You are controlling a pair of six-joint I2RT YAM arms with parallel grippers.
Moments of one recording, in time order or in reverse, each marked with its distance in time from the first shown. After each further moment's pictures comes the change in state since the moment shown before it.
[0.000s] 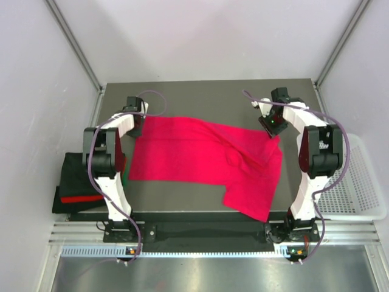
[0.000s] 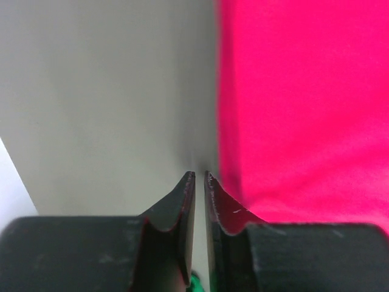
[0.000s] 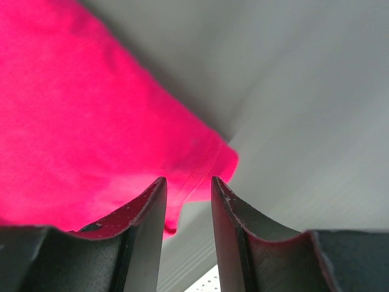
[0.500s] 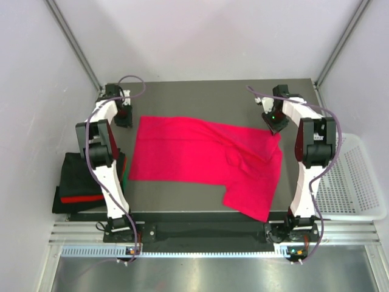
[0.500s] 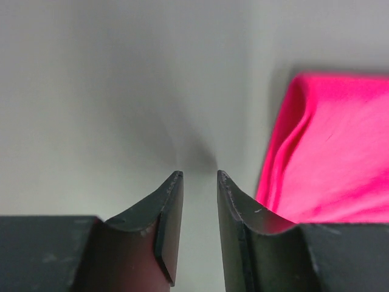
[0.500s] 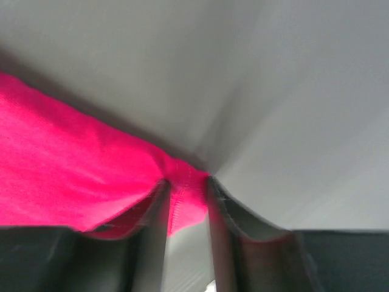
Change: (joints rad) left arm 0.185 0.203 0.381 -0.214 0.311 -0.103; right arm -0.041 0.175 0.158 -0.019 0.034 0.039
